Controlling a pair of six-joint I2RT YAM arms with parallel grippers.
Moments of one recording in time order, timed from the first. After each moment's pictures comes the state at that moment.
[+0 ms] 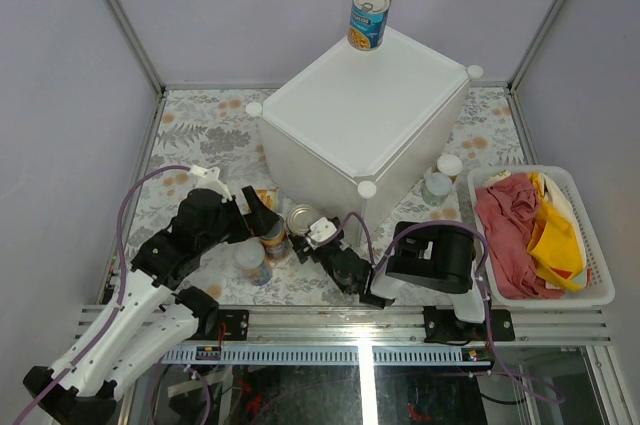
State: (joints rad) left arm -0.52 0.63 0.68 -0.65 0.01 -0.70; right arm 1.29 2.00 0.55 1.43 0.68 -0.09
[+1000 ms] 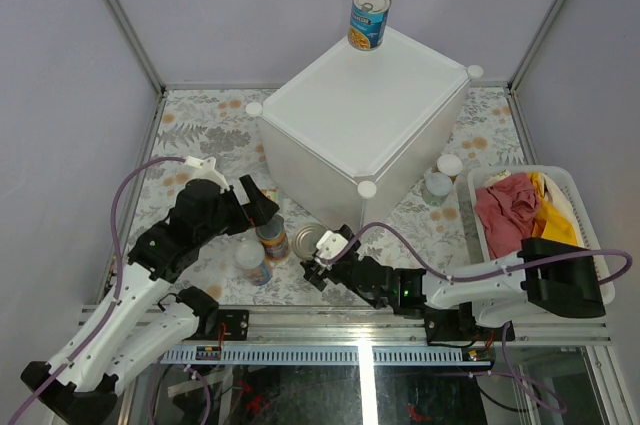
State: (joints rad) left arm -0.52 0.68 0.77 -0.67 -0.02 -0.74; right arm 1.45 1.34 0.47 0.67 0.58 -0.07
